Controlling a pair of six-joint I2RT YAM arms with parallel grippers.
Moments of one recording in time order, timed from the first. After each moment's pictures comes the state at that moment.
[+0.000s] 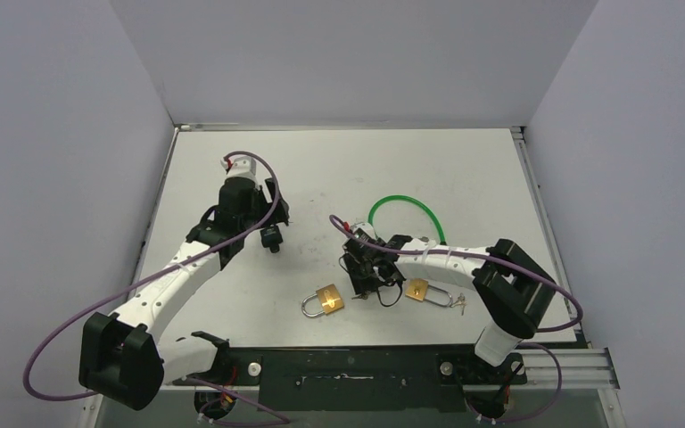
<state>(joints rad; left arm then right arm) -0.38 1.19 0.86 -0.24 -0.19 -0.51 0.91 1.65 0.94 -0.48 0.11 0.50</state>
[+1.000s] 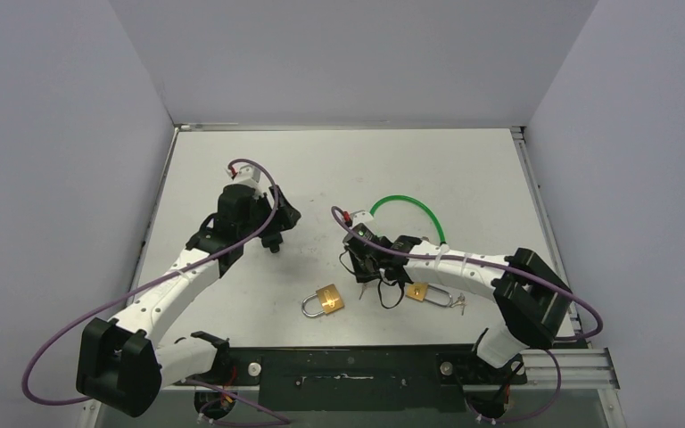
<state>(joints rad) -0.38 1.15 0.78 -0.18 0.01 -0.60 0.94 1.58 0.95 -0.42 0.19 0.51</state>
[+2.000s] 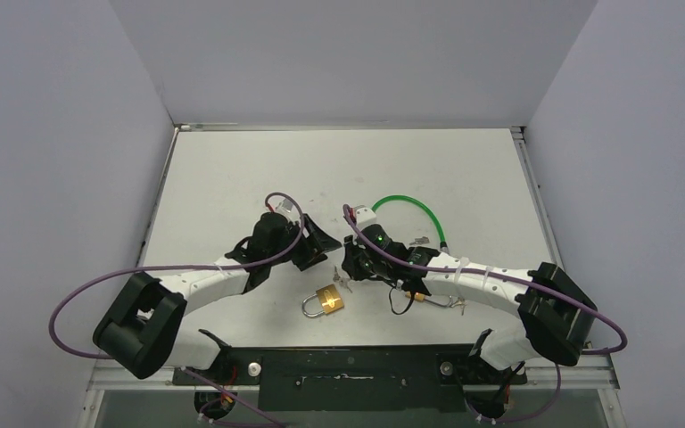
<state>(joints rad) -0.58 1.35 0.54 0.25 0.25 -1.14 0.94 1.42 0.80 -0.10 0.09 0.47</state>
